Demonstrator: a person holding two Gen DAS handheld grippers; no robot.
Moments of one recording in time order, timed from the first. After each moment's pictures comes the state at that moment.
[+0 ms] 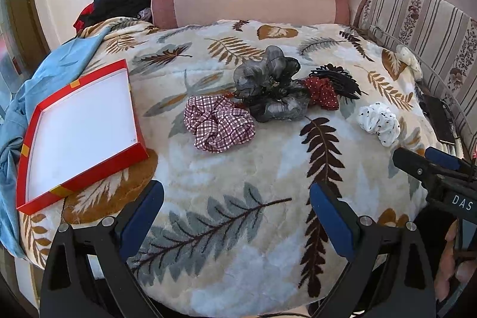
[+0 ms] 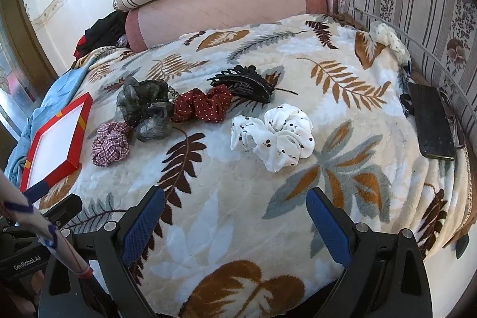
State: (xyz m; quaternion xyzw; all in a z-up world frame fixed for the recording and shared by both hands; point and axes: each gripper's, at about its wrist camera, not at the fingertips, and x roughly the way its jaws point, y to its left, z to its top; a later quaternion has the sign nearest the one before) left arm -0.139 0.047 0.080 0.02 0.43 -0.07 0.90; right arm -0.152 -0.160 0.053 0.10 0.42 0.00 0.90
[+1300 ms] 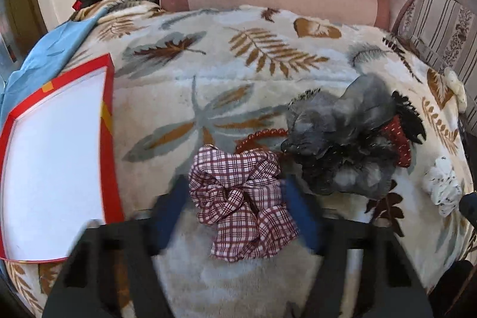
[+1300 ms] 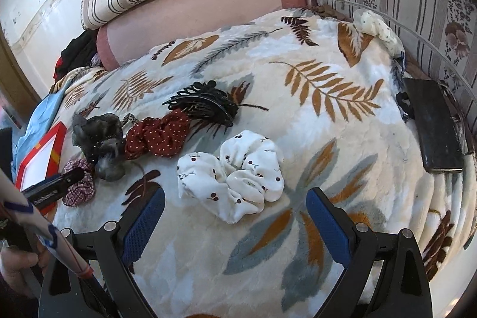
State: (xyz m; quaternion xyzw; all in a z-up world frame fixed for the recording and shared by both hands) left arm -0.006 0.063 0.029 0.00 0.47 -0.03 0.88; right arm -0.106 -0.204 0.035 0.13 0.42 -0.03 0.90
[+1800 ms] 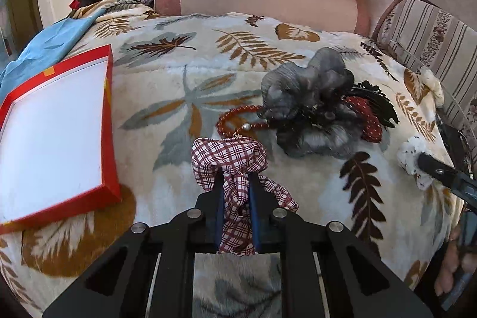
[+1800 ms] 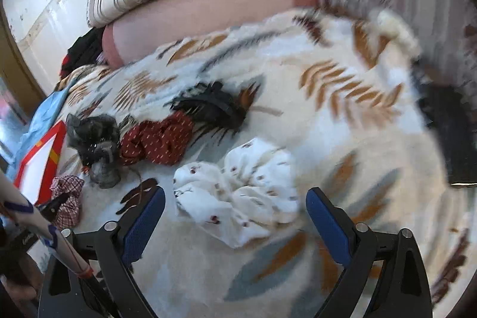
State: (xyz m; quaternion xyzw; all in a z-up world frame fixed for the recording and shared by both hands) left arm -0.059 0.064 0.034 -0.03 0.43 -0.07 0.90; right arm -0.079 -0.203 0.014 0.13 0.42 0.01 0.90
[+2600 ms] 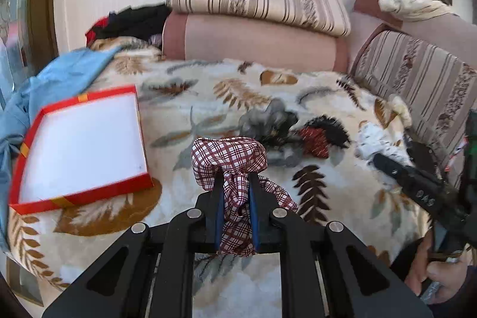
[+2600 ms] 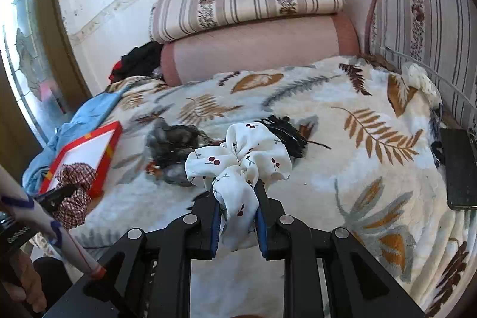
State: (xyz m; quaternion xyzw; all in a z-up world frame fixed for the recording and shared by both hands) left arm -0.156 0.066 0.117 -0.04 0.33 -0.07 0.94; right arm -0.136 -0.160 0.068 0.09 0.31 0.09 0.94
